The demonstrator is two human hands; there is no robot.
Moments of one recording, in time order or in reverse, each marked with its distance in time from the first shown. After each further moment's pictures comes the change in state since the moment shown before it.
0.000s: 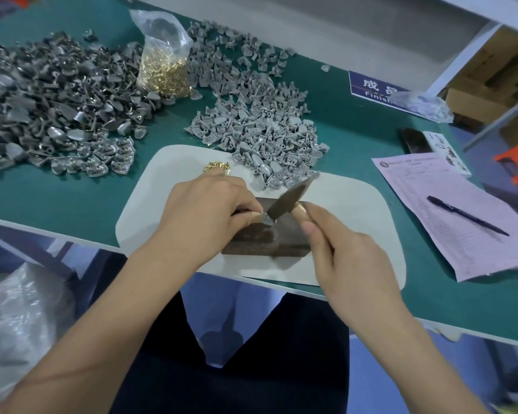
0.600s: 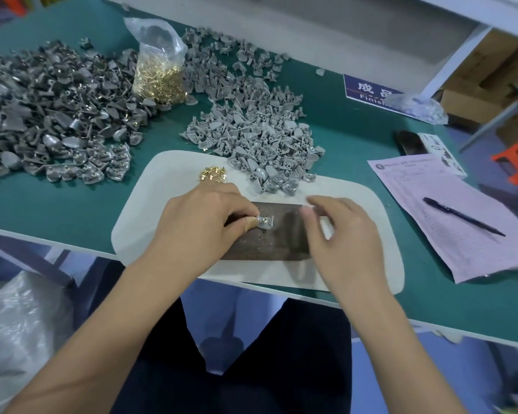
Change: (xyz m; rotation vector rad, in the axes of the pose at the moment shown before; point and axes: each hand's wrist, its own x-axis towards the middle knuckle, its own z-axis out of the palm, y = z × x) left_hand -0.008 -0.006 0.013 -0.123 0.058 -0.034; right_hand 0.031 0.024 0.021 -0.024 0.148 0.024
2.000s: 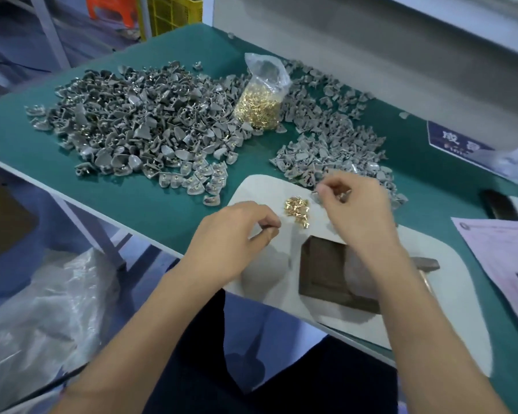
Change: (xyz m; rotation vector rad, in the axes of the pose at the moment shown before) left_hand -0.020 -0.075 -0.029 -0.110 0.047 -0.224; right_hand 0.100 -0.089 0.068 0.101 -0.177 -0.104
